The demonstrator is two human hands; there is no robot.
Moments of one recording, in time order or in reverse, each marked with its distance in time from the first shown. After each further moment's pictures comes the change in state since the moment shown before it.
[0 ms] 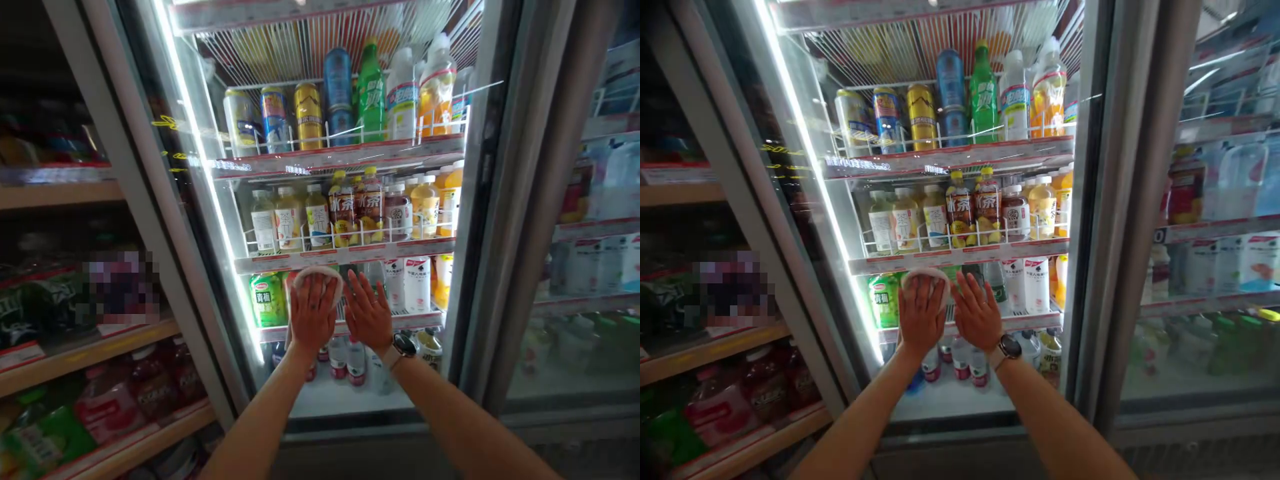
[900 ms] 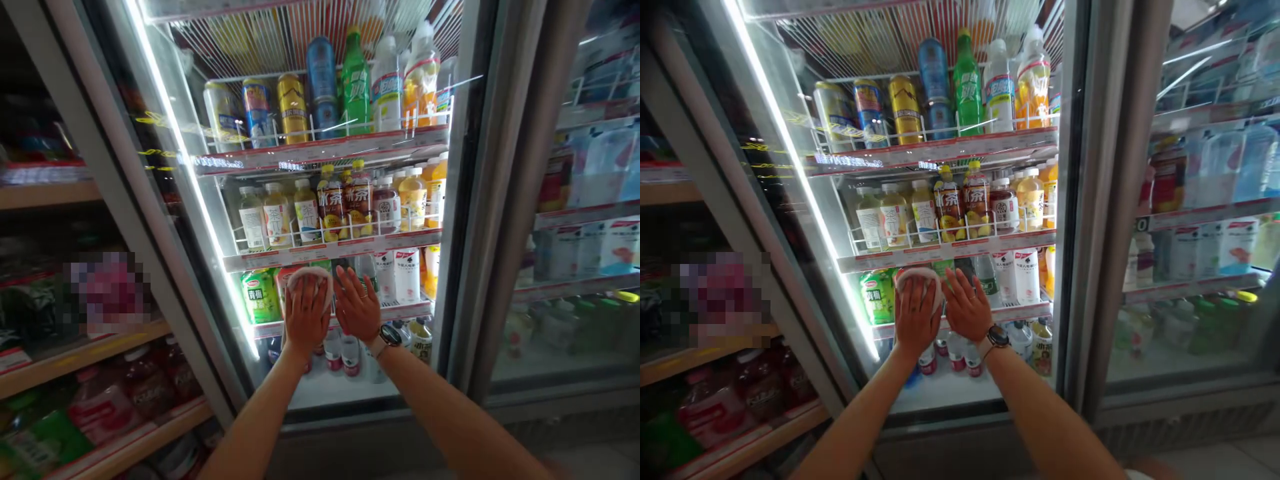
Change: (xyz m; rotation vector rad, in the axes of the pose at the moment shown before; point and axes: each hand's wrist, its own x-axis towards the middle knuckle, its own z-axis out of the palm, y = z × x) left_hand -0.016 0.007 0.003 -0.016 -0.055 0.027; right_hand -0.003 -0.001 0.002 -0.018 0.029 0.003
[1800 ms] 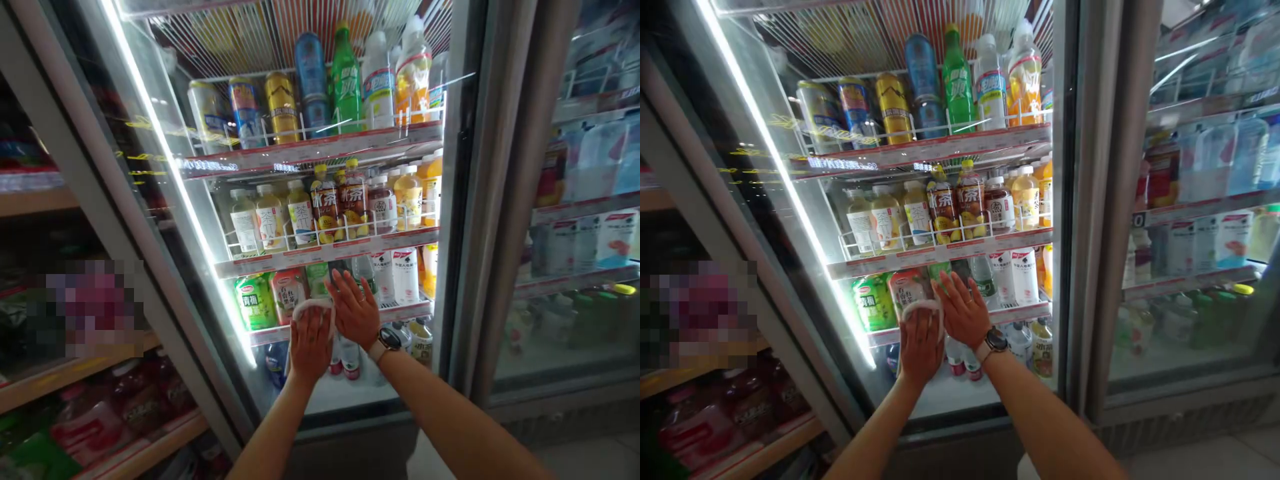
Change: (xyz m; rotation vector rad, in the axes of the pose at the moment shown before) left_hand -0.056 0.022 0.010 0.003 -0.037 0.006; right_hand 0.000 0.001 0.001 -0.012 0.005 -0.005
